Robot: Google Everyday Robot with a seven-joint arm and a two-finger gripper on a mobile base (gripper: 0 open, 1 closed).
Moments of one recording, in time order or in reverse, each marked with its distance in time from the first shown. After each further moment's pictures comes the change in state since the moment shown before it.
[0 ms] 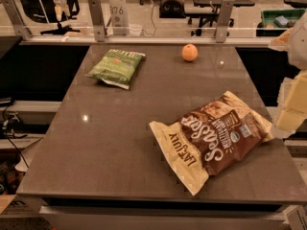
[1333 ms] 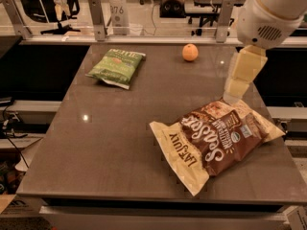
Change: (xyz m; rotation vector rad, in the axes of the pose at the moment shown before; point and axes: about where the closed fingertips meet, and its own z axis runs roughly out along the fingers) arm -0.065 -0.060 0.031 0.026 -0.035 -0.021
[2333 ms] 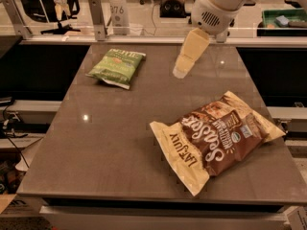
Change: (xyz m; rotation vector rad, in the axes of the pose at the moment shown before) arm -0.085 -0.058 0.045 0.027 -0.102 0.158
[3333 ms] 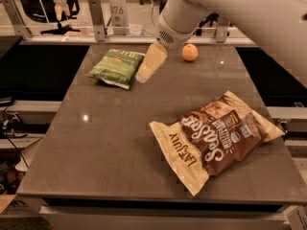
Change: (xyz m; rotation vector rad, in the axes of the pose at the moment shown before) arm -0.065 0.009 0.079 0.020 -0.072 0.124
